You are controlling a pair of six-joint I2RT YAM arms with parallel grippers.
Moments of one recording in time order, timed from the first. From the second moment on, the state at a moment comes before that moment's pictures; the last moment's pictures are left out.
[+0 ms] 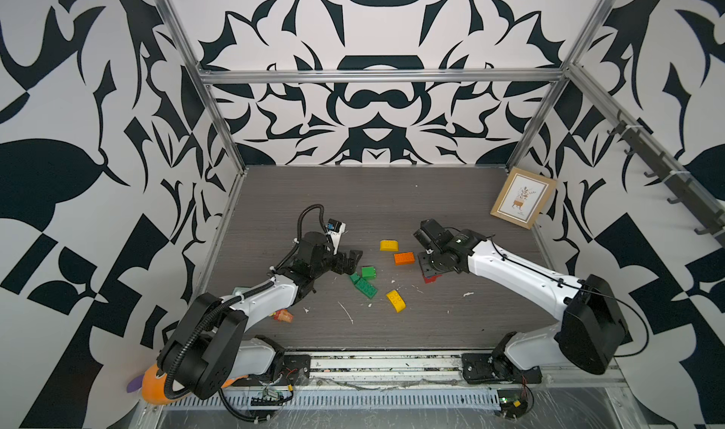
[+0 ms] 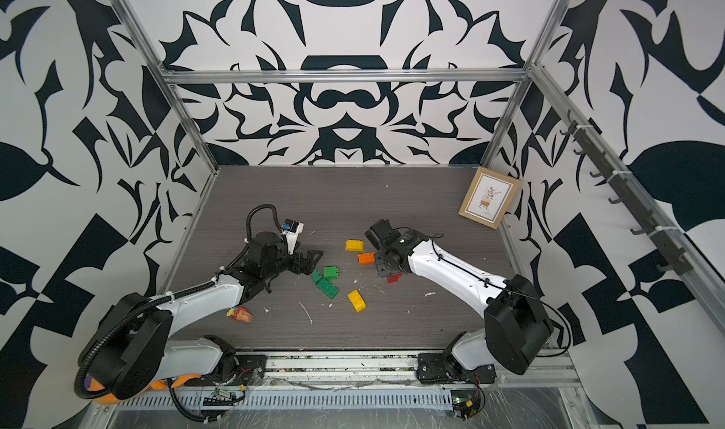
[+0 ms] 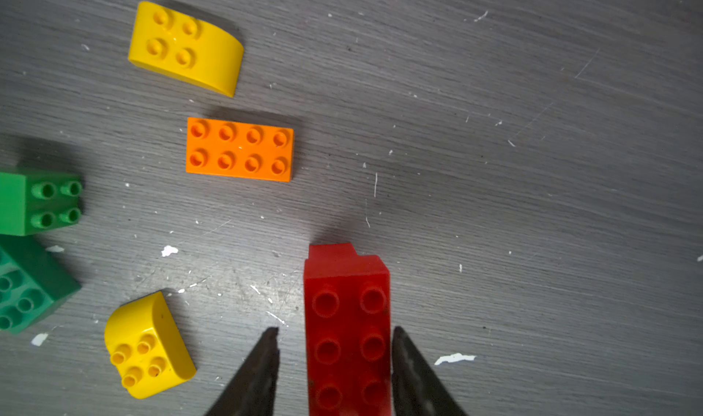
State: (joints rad) left arm -0.51 1.31 0.49 0.28 0.20 -0.19; right arm 0.69 1.43 1.03 -0.87 0.23 0.43
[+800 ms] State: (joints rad) left arm -0.50 1.13 0.48 0.23 0.12 -0.19; right arm 0.73 1.86 1.53 -1.03 -0.04 0.02
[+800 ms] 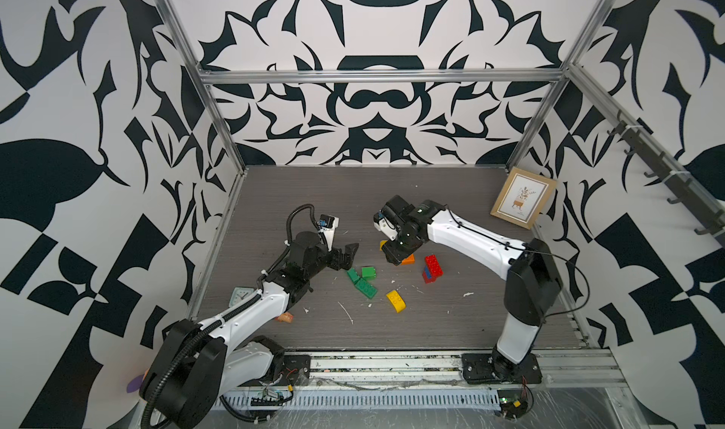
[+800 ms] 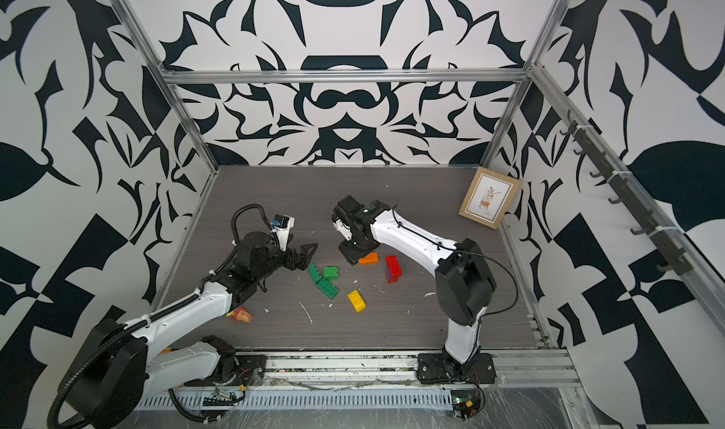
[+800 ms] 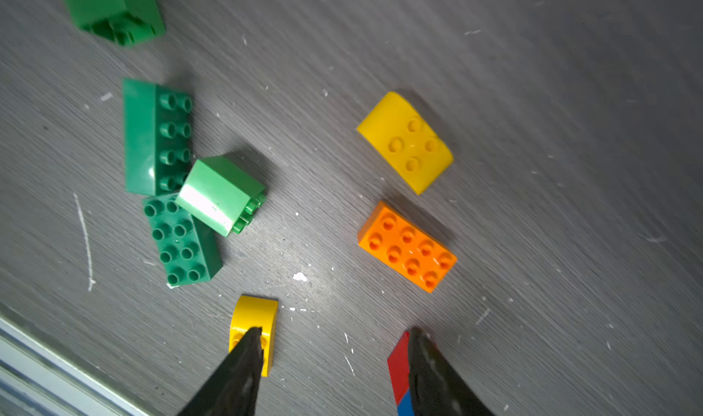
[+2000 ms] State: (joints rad) left arm -0.49 0.97 0.47 0.16 0.07 -0.21; right arm 0.71 2.18 1.78 -1.10 -0.22 0.08
